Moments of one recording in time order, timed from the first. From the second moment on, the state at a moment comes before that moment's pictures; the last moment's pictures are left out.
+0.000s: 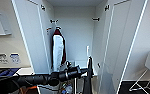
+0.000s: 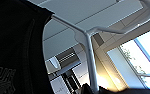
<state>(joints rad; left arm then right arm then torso) 0.34 2.47 -1.09 0.36 -0.22 -1.10 -1.55 3.04 -2.64 -0.21 0.04 0.23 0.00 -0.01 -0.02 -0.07</state>
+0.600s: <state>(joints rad) 0.36 2.47 -1.09 0.36 -0.22 -1.10 -1.55 3.04 -2.64 -0.21 0.04 0.23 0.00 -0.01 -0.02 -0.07</state>
